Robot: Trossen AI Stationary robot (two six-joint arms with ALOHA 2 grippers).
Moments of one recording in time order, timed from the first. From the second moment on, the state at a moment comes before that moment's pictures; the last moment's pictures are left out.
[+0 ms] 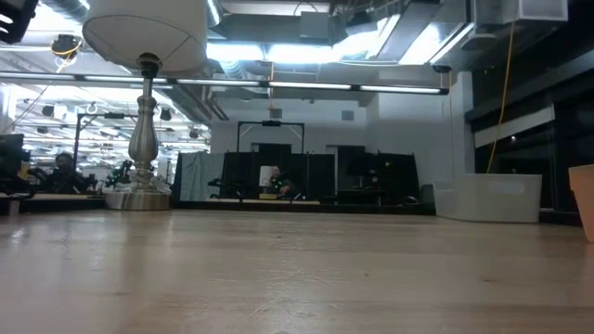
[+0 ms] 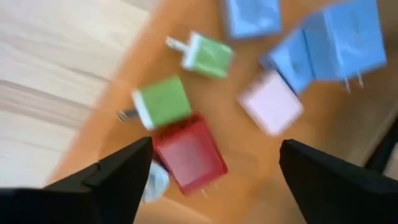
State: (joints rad) left arm -0.91 1.41 0.23 1.21 -0.19 -0.20; right arm 0.98 1.94 1.55 -1.42 0.05 2.17
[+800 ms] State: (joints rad) left arm -0.91 1.34 0.23 1.31 -0.10 -0.18; right arm 0.99 1.94 1.75 -0.51 0.97 0.75
